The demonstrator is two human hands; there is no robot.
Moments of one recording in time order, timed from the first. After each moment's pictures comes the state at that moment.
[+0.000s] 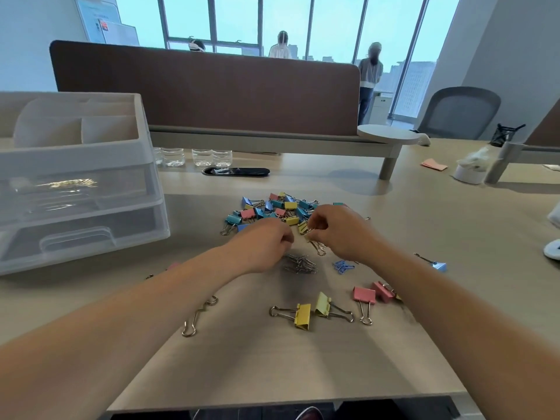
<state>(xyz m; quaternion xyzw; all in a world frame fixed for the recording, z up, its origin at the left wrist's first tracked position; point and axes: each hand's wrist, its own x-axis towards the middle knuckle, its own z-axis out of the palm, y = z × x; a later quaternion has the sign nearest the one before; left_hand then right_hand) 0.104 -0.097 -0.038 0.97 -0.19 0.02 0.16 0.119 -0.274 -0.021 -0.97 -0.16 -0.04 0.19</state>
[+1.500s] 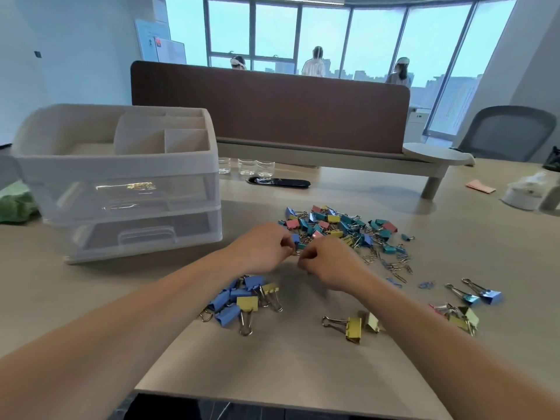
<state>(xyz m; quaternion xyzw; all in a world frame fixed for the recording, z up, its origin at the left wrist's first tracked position) 0.081 -0.017 -0.025 0.97 -0.13 0.00 0.20 0.099 -0.178 -0.044 -0.96 -0.19 0.03 0.21</state>
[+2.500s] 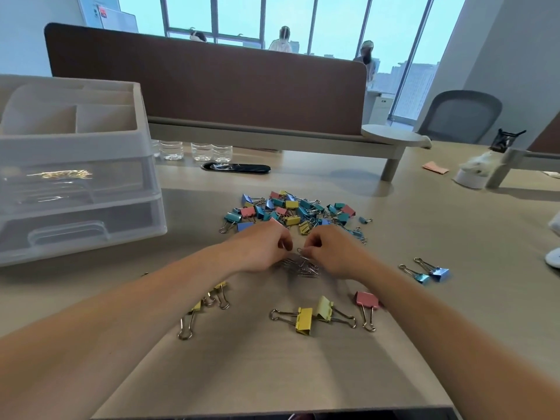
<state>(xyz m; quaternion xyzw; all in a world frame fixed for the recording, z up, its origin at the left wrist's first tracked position) 0.118 -0.089 -0.049 0.96 -0.19 -0.04 0.19 0.118 -0.261 -0.048 -0.97 -0.13 0.04 0.21</state>
